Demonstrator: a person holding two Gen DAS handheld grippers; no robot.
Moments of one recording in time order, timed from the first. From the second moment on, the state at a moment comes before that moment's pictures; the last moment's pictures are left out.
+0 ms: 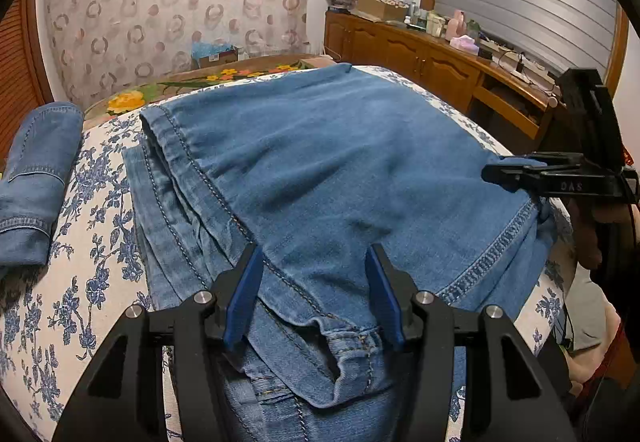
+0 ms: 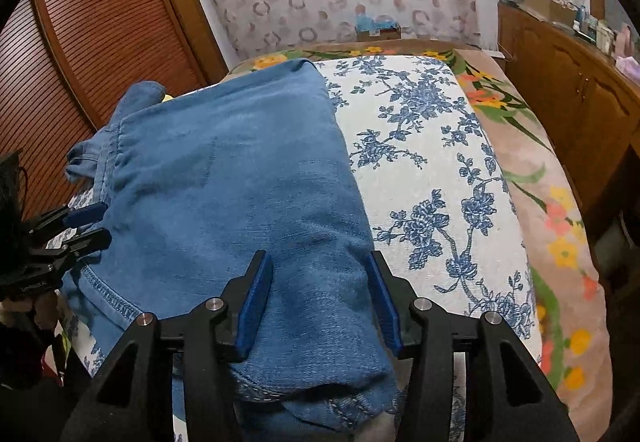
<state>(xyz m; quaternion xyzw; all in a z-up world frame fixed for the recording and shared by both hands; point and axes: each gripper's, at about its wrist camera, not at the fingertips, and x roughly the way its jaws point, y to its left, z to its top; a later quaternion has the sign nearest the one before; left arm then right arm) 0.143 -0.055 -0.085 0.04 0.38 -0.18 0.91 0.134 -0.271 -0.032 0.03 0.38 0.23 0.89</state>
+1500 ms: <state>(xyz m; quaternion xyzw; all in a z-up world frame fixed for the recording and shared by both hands) 0.093 0.099 -0.028 -0.01 0.34 -0.05 0.94 0.048 -0.076 0.057 -0.07 0.31 0.42 0.85</state>
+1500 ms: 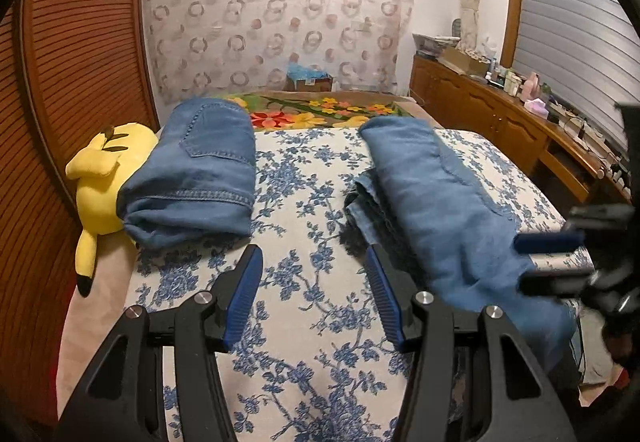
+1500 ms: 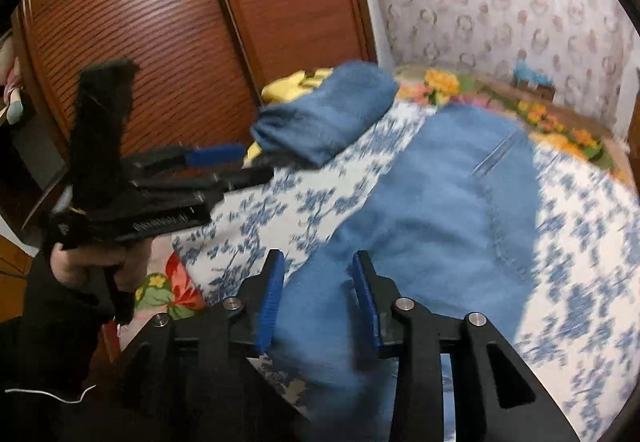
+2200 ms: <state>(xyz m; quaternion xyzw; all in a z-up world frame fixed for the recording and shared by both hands) 0.151 0.027 -0.054 0.01 0.37 -0.12 0.92 0.157 -0.106 0.009 -0.04 0.36 0.30 0.88</state>
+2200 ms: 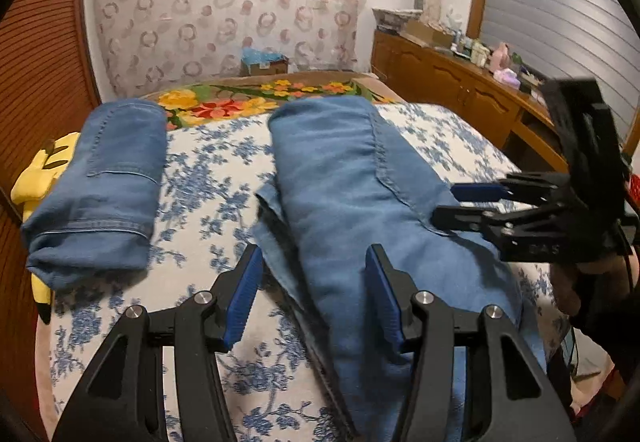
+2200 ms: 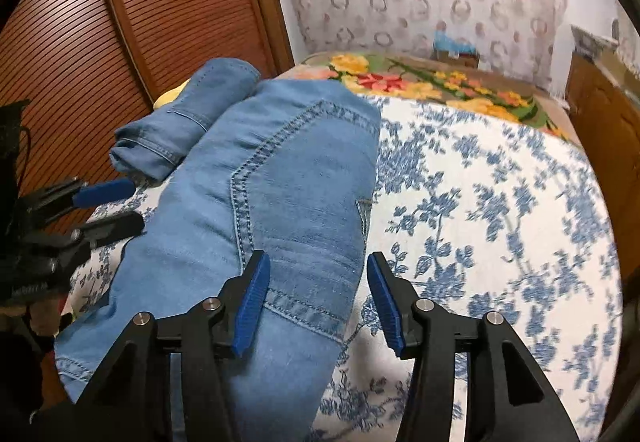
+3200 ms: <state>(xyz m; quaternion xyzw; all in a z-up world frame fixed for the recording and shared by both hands) 0.156 0.043 -0.082 -0.04 0.36 -0.12 0.92 0.200 -0.086 0.034 0.01 0.34 0.40 0.85</state>
